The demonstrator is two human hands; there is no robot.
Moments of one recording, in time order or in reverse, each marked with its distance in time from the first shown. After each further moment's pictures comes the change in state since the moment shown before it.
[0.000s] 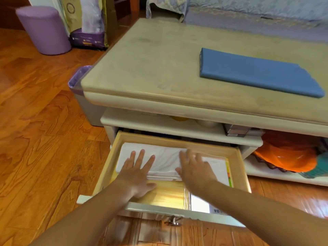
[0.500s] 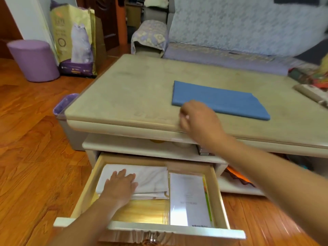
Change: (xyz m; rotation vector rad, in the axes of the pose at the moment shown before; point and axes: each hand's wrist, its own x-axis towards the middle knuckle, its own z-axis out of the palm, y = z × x) left_hand 0.007 0.020 -0.032 -0.233 0.177 -0.102; right_hand -0.003 0.089 -0.198 0.208 0.824 -0.110
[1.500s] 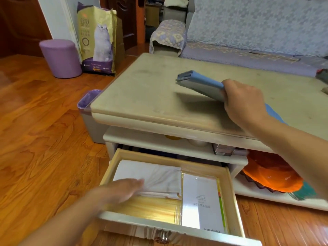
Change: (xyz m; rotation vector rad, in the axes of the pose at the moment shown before) left_hand -0.060 -0.024 -0.049 -0.411 -0.425 0.038; right_hand 0.031 0.046 -0.037 -0.363 0.207 -0.030
